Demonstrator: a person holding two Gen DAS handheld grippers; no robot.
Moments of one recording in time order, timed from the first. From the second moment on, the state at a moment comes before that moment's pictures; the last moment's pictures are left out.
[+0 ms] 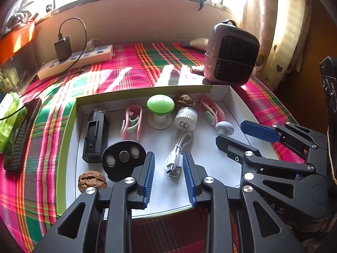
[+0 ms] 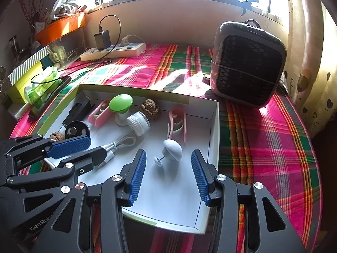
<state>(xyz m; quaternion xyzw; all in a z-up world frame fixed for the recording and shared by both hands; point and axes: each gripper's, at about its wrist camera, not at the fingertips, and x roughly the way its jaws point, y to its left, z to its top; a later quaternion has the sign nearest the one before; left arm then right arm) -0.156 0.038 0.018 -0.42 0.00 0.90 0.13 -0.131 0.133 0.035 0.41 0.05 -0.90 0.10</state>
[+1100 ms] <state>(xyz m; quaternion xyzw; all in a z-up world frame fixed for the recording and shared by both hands) -0.065 0.030 0.030 -0.39 0.01 0.92 0.05 -0.045 0.126 0.049 0.39 0.02 -0.92 0.10</state>
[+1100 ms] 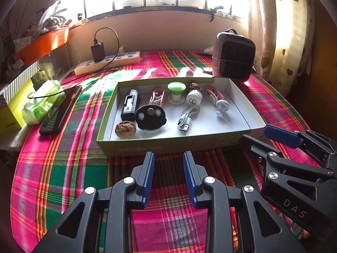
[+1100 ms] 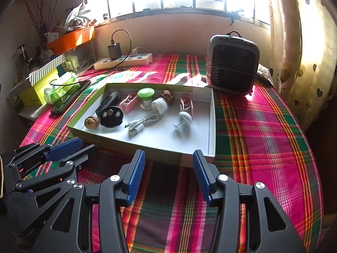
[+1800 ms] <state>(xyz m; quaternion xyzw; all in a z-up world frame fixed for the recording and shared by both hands) -0.033 0.039 0.002 -0.42 0.02 0.91 0.03 -0.005 0.134 0.020 0.42 0.02 -0.91 0.06</state>
